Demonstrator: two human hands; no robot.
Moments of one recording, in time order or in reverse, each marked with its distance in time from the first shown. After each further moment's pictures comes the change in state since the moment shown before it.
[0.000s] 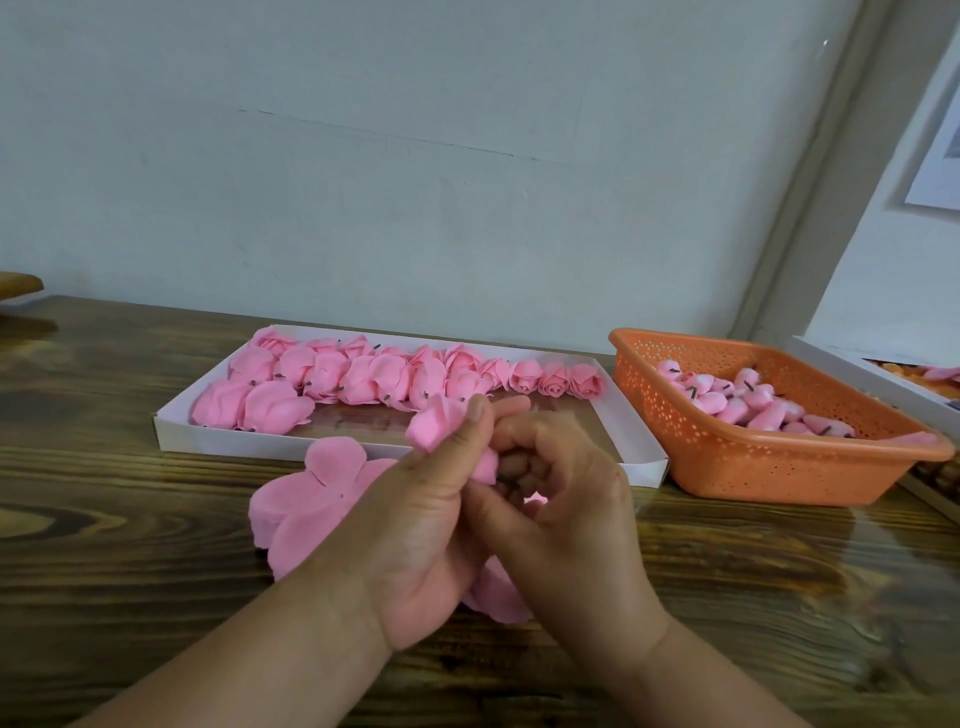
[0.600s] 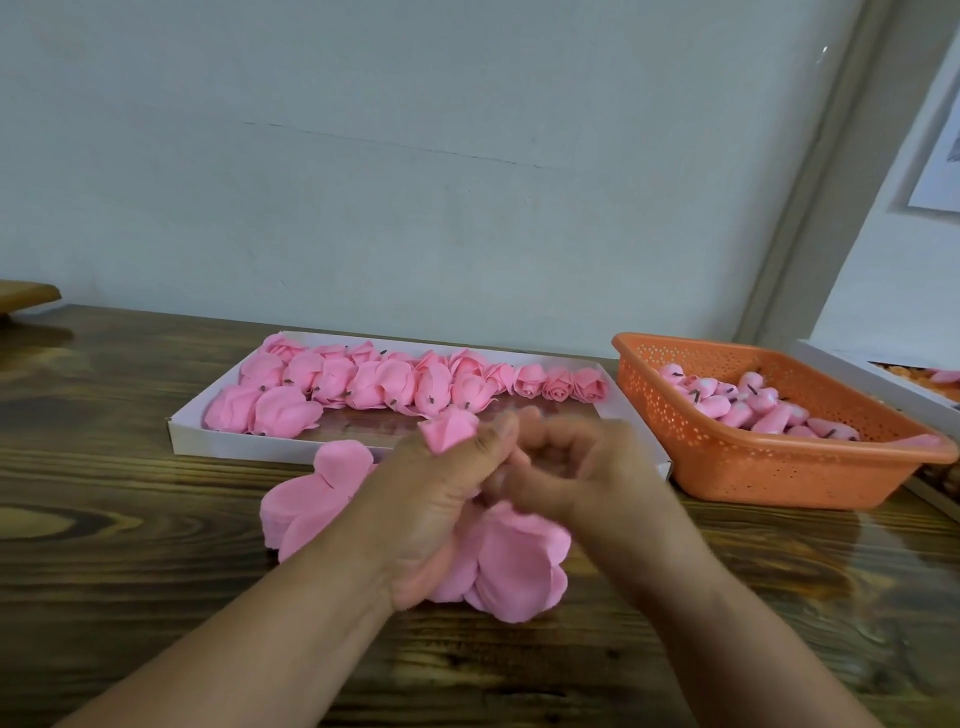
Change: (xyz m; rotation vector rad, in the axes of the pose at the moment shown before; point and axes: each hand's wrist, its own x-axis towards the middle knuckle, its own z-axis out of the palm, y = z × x) left_hand 0.006 0.008 -0.006 0.339 0.001 0.063; right_hand 0.022 0.005 -0.029 0.319 -0.358 0.356
